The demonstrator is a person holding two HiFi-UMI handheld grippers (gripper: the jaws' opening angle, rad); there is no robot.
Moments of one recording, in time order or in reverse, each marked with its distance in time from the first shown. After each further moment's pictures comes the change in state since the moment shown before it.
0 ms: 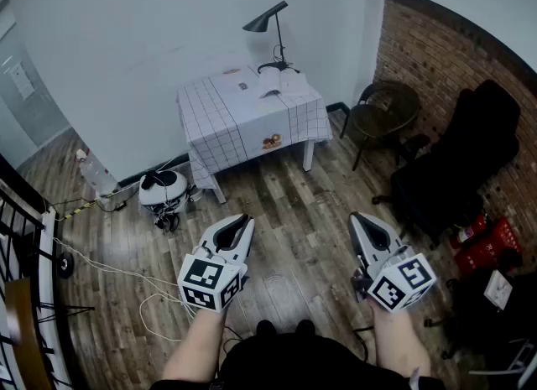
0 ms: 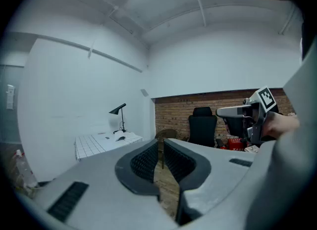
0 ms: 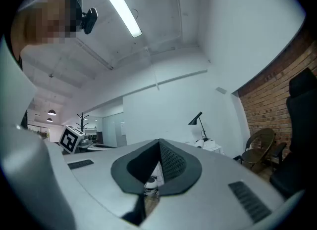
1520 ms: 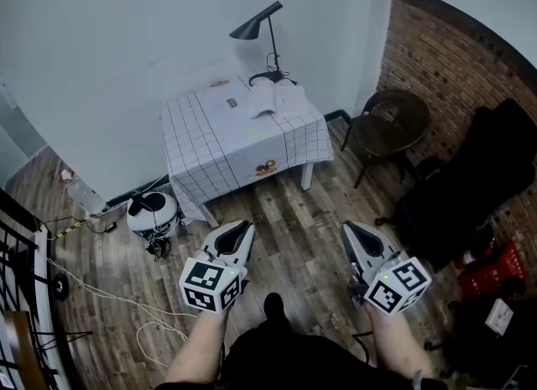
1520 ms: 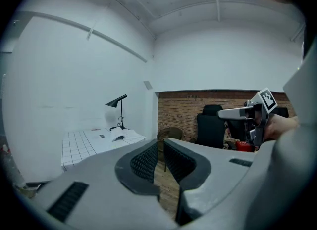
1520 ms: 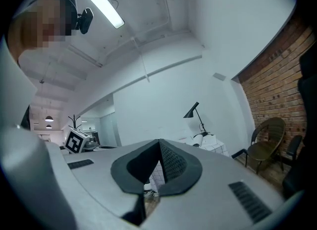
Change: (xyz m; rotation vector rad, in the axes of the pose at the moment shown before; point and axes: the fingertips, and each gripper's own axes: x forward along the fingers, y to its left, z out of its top) left arm 0.214 0.114 0.004 -0.058 0.048 -0.030; right arm 0.181 -0.149 -0.015 0.083 0.069 0.007
